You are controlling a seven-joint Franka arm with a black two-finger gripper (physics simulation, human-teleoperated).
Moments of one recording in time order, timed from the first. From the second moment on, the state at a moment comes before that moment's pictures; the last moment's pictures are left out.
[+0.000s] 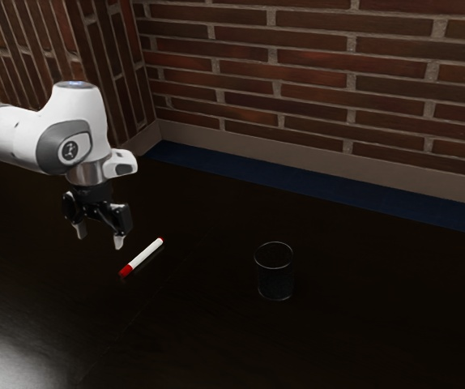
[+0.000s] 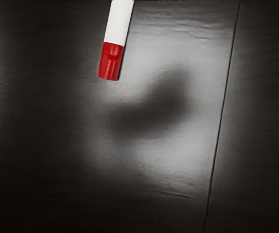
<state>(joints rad) -0.09 -0.07 0.18 -2.19 0.08 1.99 -0.07</state>
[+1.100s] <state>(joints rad) -0.08 0.48 0.20 -1.82 -0.03 2.23 0.17</state>
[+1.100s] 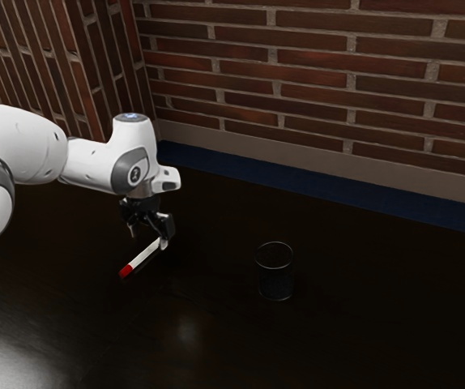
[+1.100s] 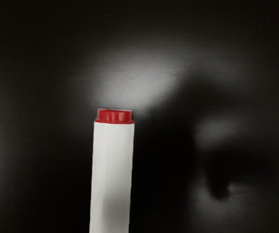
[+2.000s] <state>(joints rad) -0.06 0.57 0.21 -1.73 -0.06 2.18 0.26</state>
